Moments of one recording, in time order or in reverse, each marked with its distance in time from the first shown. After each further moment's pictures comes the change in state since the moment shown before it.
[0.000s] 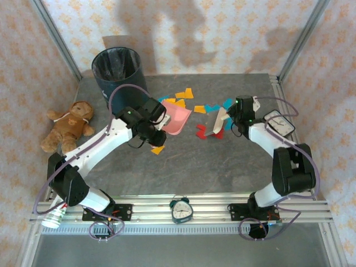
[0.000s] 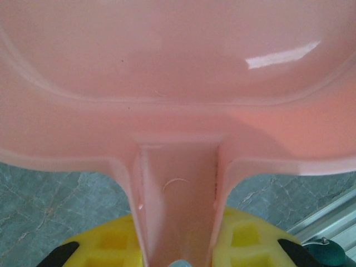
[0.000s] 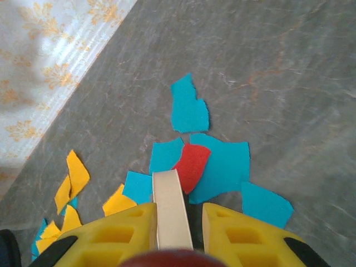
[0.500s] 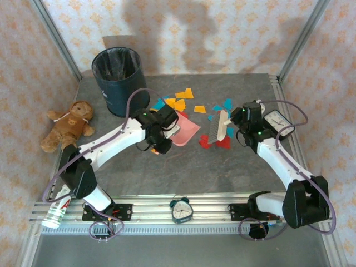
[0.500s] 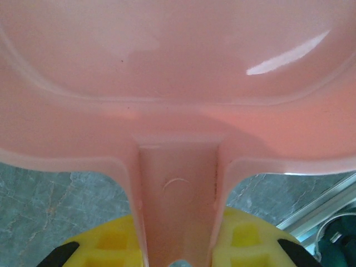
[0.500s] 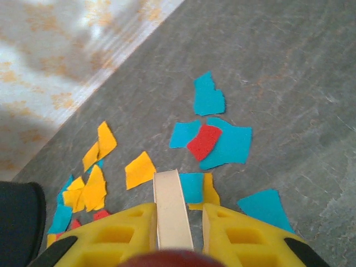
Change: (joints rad) left arm -0.102 0.124 0.045 -0.082 -0.061 0.106; right arm 0.019 -0.293 -0.088 -0.097 -0.055 -0.140
